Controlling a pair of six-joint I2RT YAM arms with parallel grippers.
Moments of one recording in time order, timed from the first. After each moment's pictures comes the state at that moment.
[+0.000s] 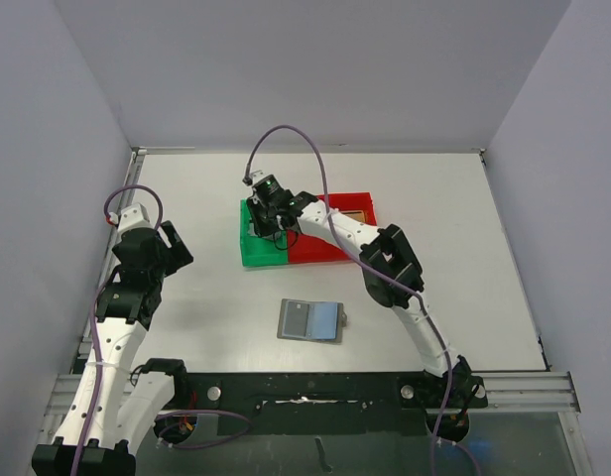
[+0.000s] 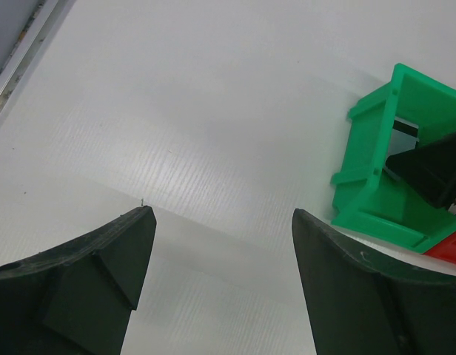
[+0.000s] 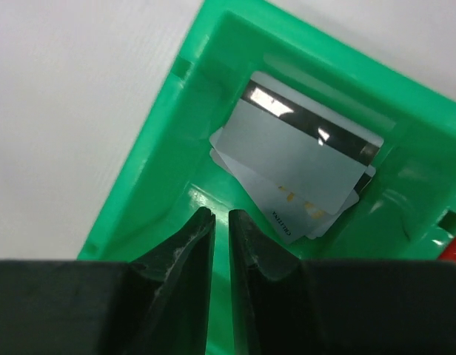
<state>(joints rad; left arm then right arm) -0.08 0.78 0.75 -0.53 -0.28 -0.44 0.79 2.34 2.03 -0.48 -0.02 0.26</state>
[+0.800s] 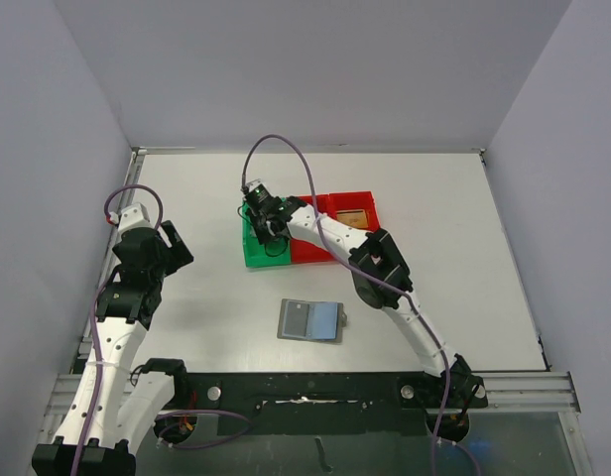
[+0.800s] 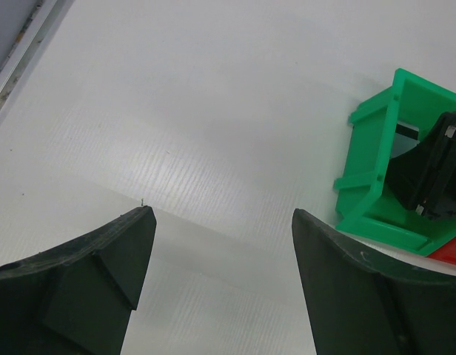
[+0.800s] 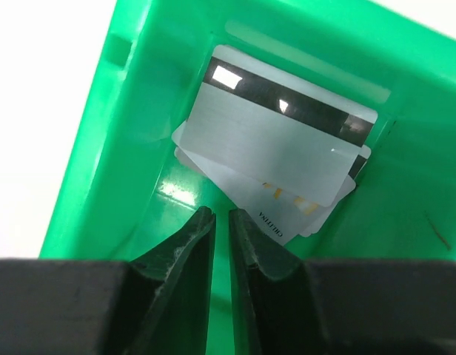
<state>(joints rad) -0.08 0.78 0.75 -0.53 -0.27 -0.44 0.83 2.45 2.14 -0.62 0.13 0.30</state>
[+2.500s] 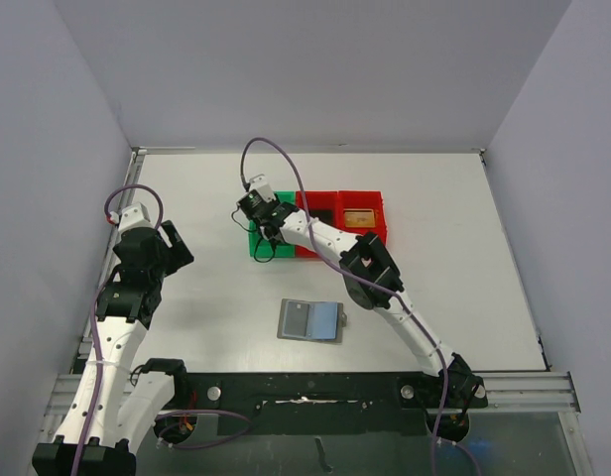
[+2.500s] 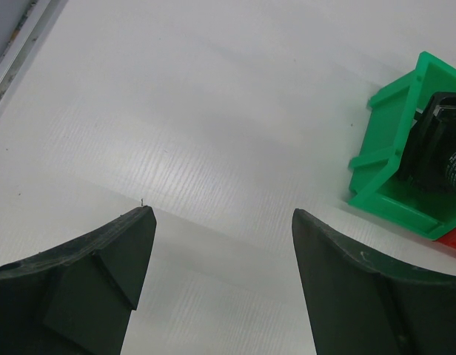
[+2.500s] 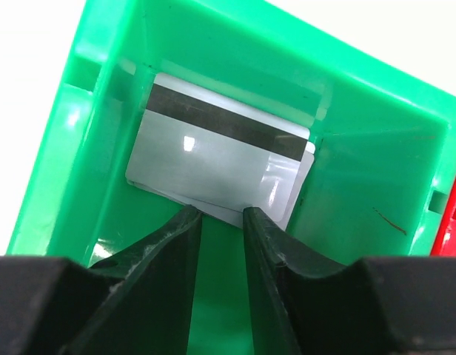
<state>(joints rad) -0.07 0.78 0.75 -0.53 -0.26 -0.44 0.85 2.55 2.22 -0.59 0.54 0.24</state>
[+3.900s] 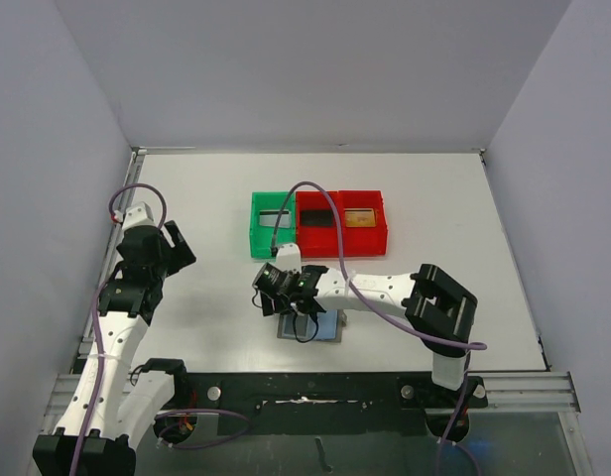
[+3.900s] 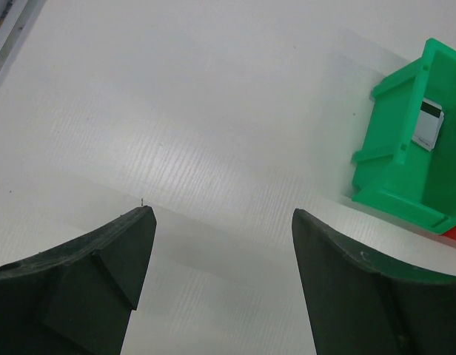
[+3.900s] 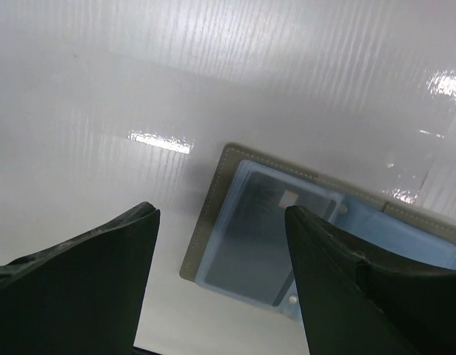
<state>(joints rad) -0.07 0.82 0.74 -0.53 -0.24 -0.44 1.13 1.83 1.28 -0.53 0.37 0.82</state>
